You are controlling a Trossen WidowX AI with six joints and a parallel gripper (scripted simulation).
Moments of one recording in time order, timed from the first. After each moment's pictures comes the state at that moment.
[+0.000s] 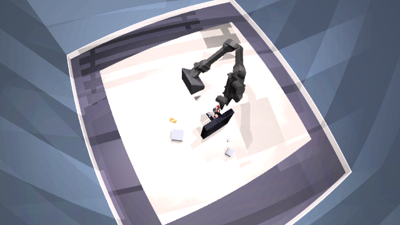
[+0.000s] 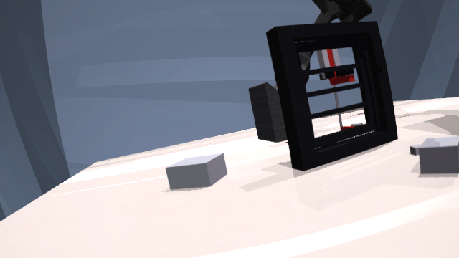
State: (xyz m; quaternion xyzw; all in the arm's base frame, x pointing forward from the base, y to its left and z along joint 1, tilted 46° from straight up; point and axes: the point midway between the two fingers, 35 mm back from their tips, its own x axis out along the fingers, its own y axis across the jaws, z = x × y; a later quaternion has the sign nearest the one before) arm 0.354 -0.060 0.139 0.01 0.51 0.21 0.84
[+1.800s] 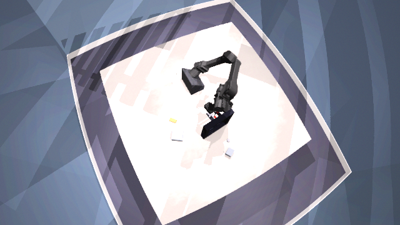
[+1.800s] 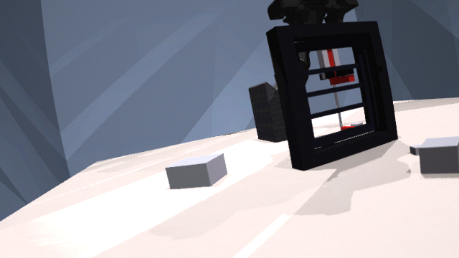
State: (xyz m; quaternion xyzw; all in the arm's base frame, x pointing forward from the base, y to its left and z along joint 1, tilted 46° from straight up) arm 0.335 -0.056 0.092 0.22 0.61 0.34 0.68
